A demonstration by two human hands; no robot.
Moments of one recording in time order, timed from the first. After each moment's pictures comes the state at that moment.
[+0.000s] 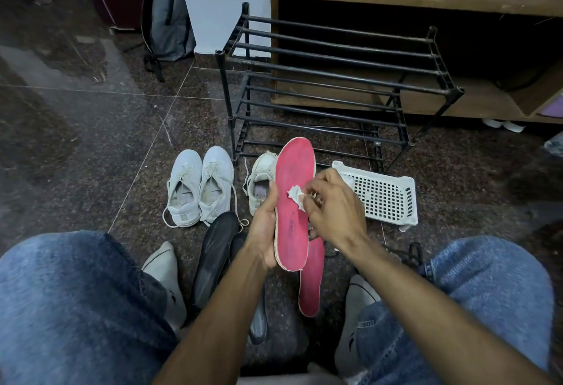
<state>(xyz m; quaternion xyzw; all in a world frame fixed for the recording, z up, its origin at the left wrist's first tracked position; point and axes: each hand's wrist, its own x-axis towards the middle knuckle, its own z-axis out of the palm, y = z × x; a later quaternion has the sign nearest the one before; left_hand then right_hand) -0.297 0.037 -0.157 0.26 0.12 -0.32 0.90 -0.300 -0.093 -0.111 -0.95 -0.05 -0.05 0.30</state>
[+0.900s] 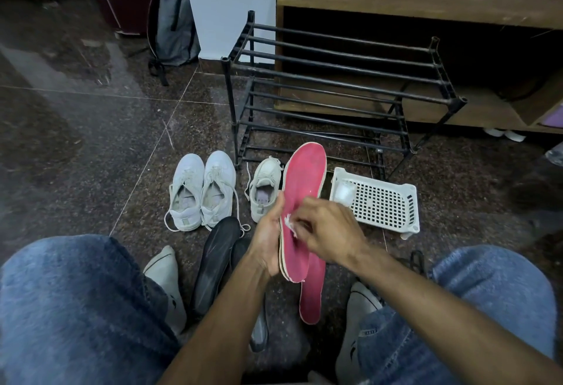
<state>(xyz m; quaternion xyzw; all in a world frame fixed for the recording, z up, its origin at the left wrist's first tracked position) -0.299 0.038 -0.160 0.31 0.14 -0.31 0.89 -0.308 -0.088 -0.100 -0.95 -0.23 0.01 0.20</state>
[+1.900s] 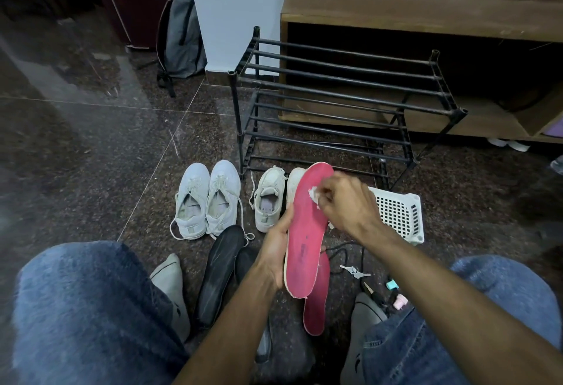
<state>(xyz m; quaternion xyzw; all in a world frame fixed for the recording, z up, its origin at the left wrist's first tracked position) -0.300 0.036 -0.163 0.34 0.15 -0.32 0.87 -0.265 -0.100 -0.085 -0.99 -0.06 -0.03 0.15</state>
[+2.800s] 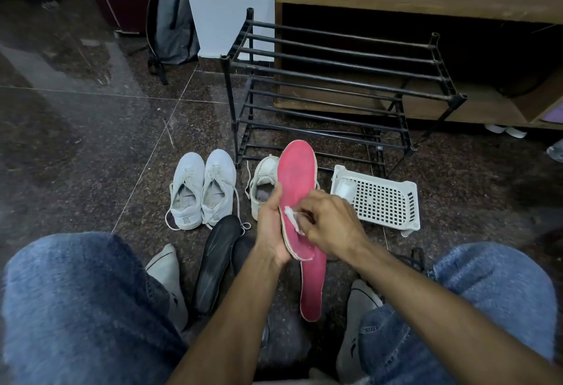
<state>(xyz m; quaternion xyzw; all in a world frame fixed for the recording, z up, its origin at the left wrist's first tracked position) -0.288 0.029 -0.149 0.20 0.19 -0.26 0.92 -0.302 -0.089 -0.105 -0.95 -0.17 0.01 0.25</state>
